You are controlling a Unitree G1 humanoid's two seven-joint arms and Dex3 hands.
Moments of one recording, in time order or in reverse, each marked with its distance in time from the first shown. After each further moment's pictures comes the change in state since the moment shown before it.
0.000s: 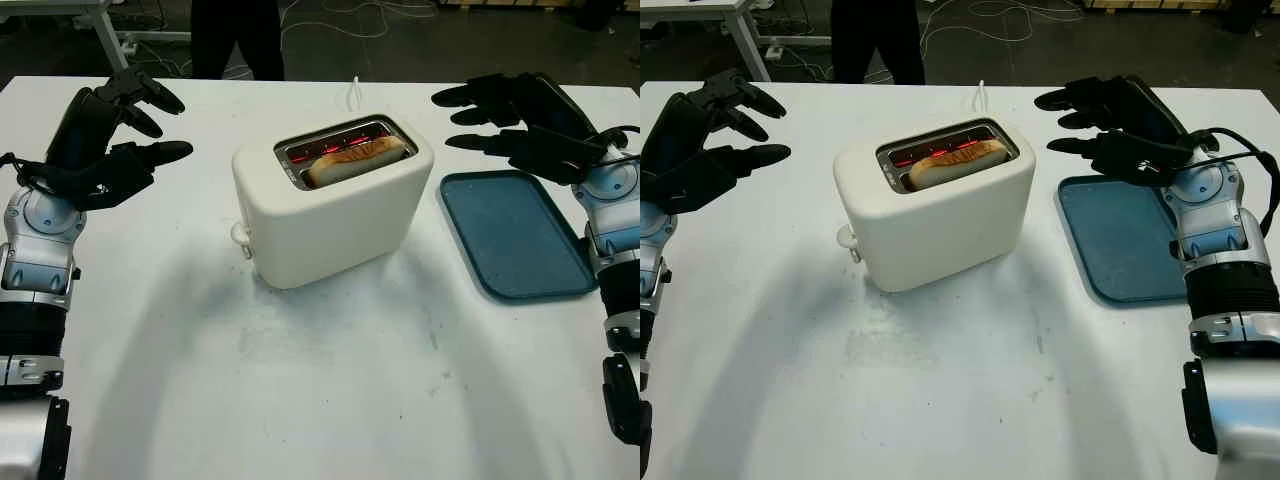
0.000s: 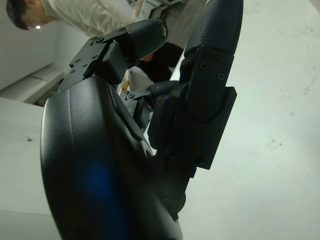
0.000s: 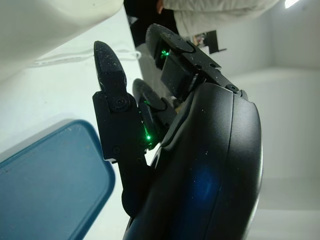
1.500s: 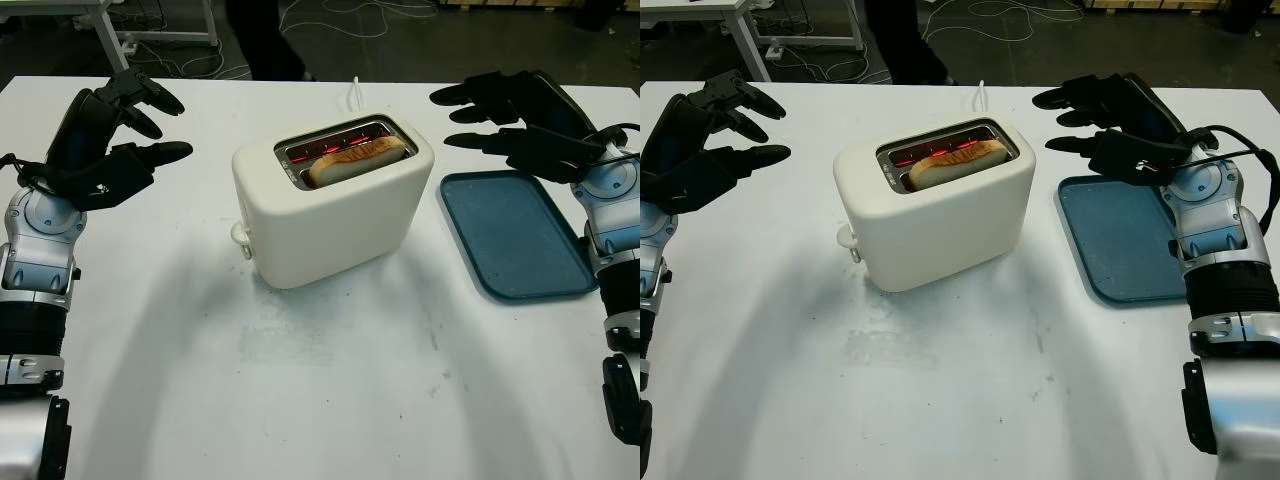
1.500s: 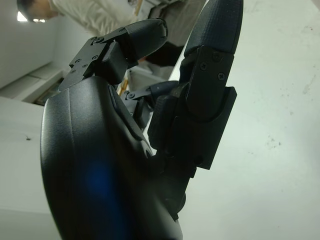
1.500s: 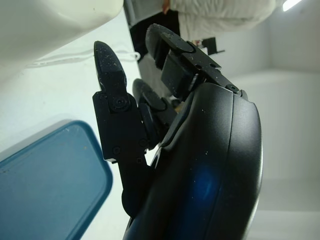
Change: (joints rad) left arm -0.002 0.000 -0.001 0.006 -0.001 -0.001 0.000; right arm 0.000 0.000 0.003 -0.017 -0.011 0.007 -0.002
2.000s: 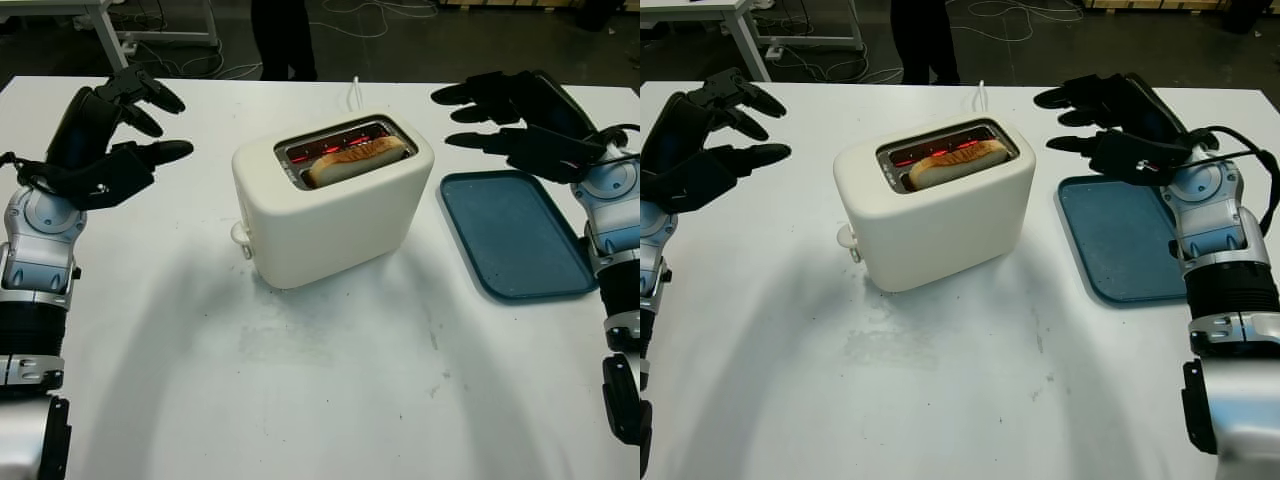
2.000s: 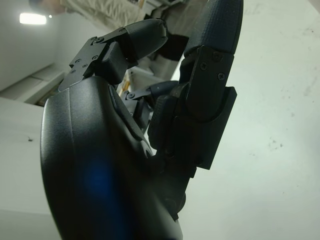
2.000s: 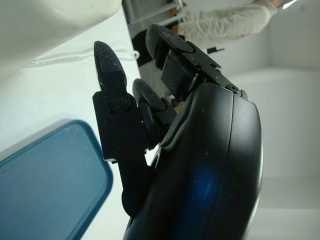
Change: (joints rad) left arm 0.000 0.000 0.000 -0.010 0.000 0.000 0.000; right arm 0.000 0.000 -0.002 0.006 0.001 0.000 -0.008
